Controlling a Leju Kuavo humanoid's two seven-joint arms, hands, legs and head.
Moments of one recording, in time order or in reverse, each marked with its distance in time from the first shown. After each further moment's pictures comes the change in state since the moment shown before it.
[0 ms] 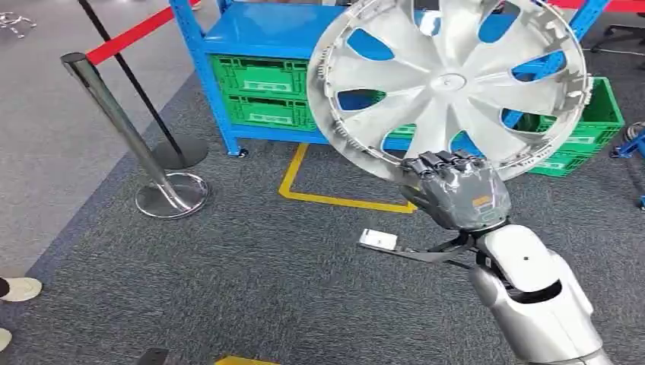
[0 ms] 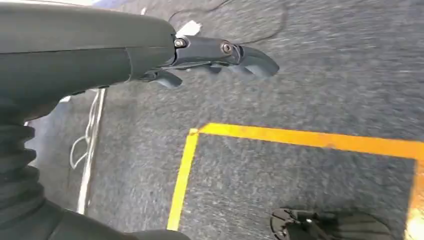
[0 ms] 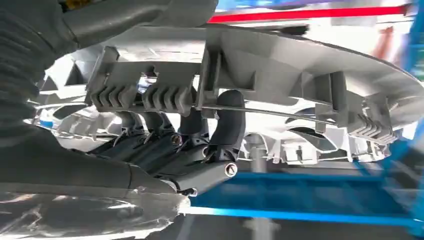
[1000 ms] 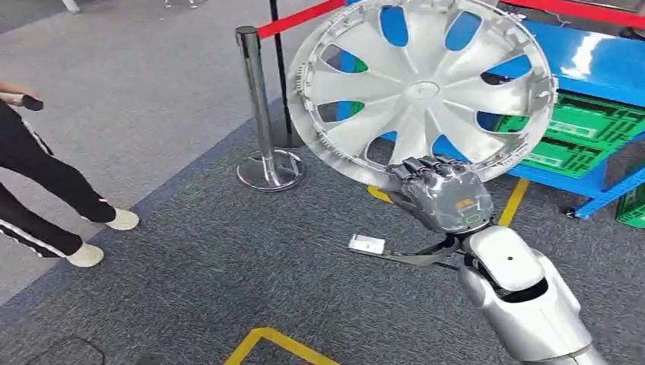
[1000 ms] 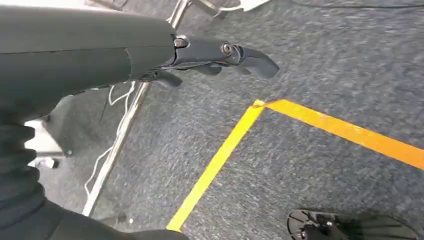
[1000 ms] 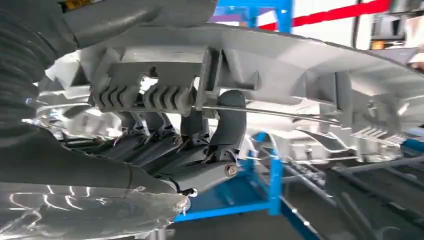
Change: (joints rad) left arm 0.005 0.005 0.002 -0.001 0.009 -0.008 0.031; right arm 0.005 -0.006 0.027 0.032 0.004 -0.010 0.009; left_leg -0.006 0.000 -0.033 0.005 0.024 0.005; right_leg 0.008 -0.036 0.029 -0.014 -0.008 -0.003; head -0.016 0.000
